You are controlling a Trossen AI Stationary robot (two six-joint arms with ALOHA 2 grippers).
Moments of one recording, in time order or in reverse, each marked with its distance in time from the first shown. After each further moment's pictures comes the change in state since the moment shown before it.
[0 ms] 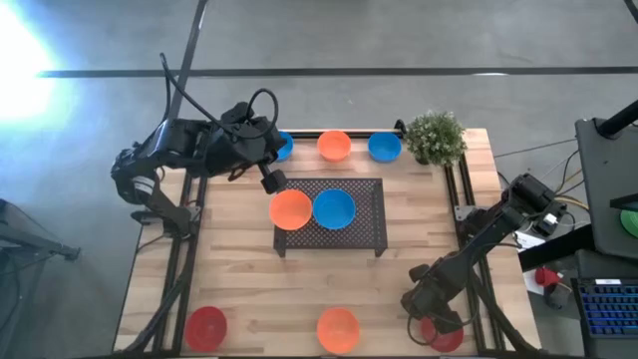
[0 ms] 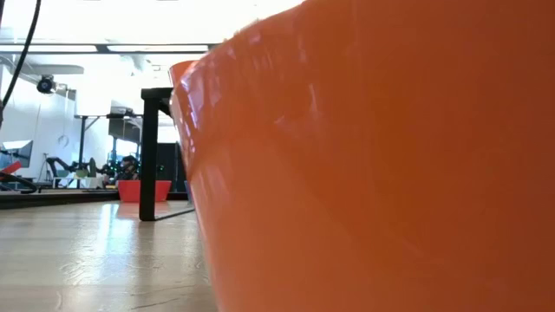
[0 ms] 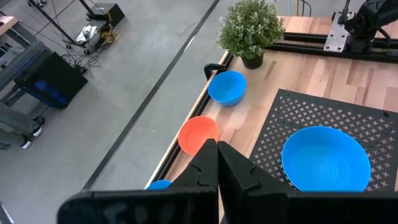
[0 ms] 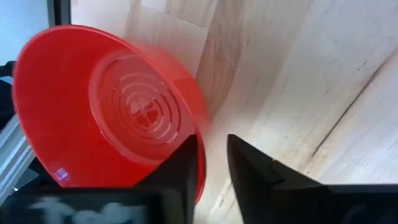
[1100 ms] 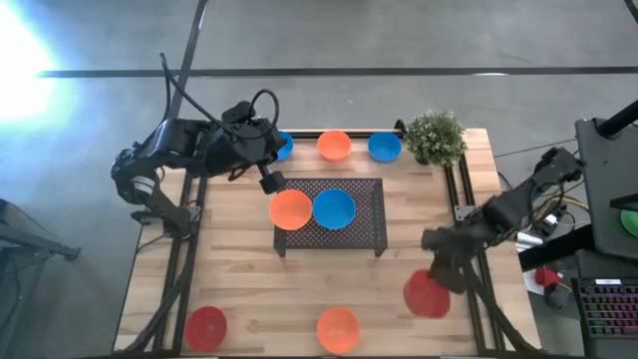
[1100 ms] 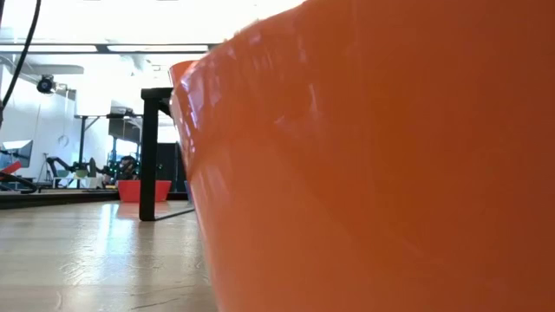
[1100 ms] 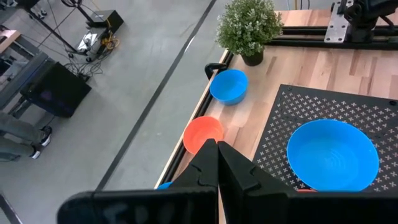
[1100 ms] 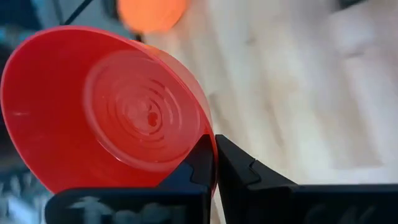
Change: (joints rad) left arm 0.000 0.000 0.000 0.000 0.000 0.065; right arm -0.167 -0.613 0.095 -0.233 0.248 0.577
